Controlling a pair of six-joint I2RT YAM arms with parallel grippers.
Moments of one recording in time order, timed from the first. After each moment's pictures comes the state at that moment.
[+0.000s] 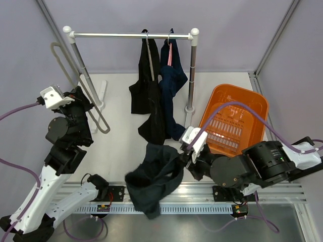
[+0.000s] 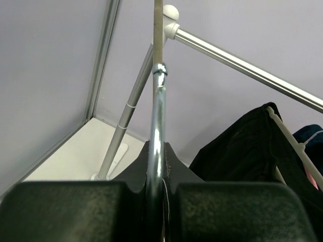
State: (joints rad) left arm -0.59 0.70 1.05 0.00 -0.91 -0.12; right arm 1.87 1.23 1.81 -1.11 0.75 0.36
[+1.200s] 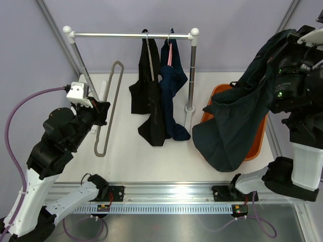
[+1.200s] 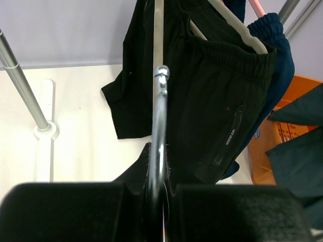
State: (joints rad) left arm -0.59 0.76 1.33 -0.72 -0.27 -0.24; right arm 1.01 1.36 2.41 -0.41 1.27 -0.46
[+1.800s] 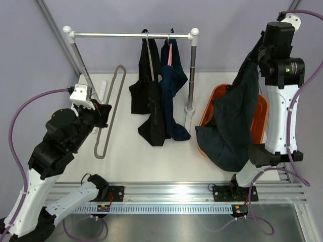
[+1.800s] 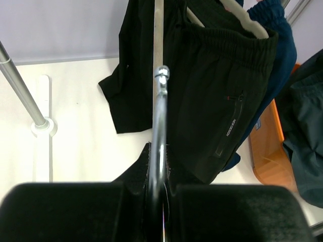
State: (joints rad) left arm -0.59 0.75 1.31 -0.73 -0.25 -0.23; right arm 0.12 1.64 2.42 -1.08 0.45 0.33
